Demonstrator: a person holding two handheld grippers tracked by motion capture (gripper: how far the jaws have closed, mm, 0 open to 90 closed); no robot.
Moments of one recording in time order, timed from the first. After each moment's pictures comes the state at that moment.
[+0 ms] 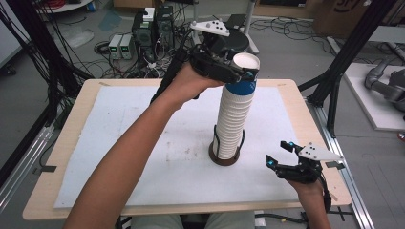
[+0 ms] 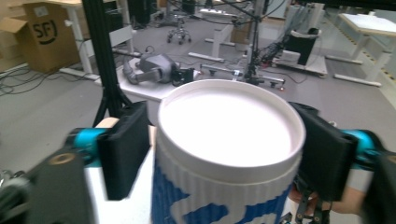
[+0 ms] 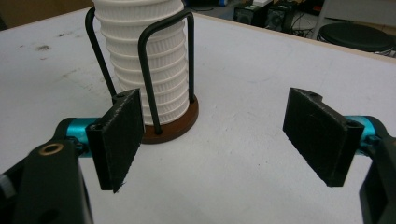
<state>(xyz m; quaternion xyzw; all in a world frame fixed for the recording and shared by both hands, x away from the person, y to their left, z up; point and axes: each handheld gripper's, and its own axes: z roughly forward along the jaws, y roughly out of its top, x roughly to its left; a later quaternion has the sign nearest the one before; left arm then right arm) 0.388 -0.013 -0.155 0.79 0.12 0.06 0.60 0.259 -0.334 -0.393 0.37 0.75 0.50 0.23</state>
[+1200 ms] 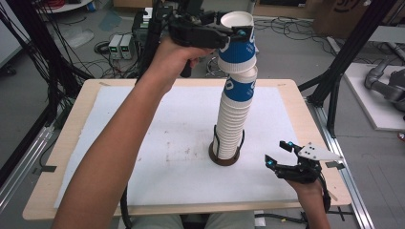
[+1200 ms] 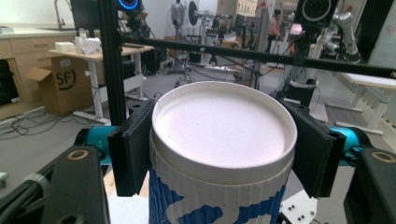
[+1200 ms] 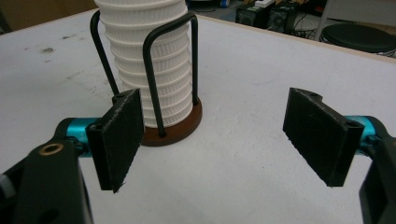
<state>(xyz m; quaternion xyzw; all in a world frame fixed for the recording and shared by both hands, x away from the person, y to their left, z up) 0.376 0.030 -0.090 0.71 0.14 0.08 0.69 0.259 -0.331 -0.392 0.37 0.75 0.50 0.22</state>
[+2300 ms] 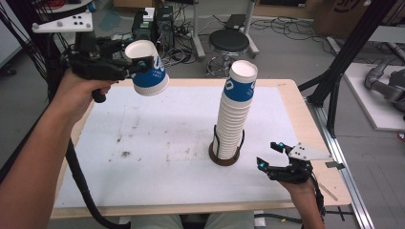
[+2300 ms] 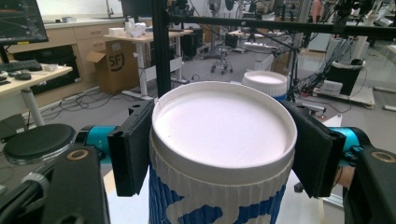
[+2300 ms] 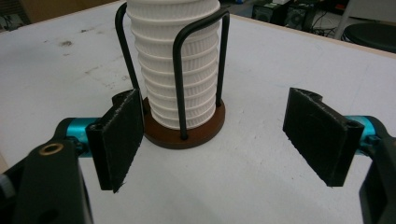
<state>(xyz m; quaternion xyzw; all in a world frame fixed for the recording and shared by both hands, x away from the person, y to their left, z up) 0.344 0.194 -0.146 0.73 0.18 0.14 0.65 0.261 -0.311 -0.395 0.35 0.77 0.50 0.21</state>
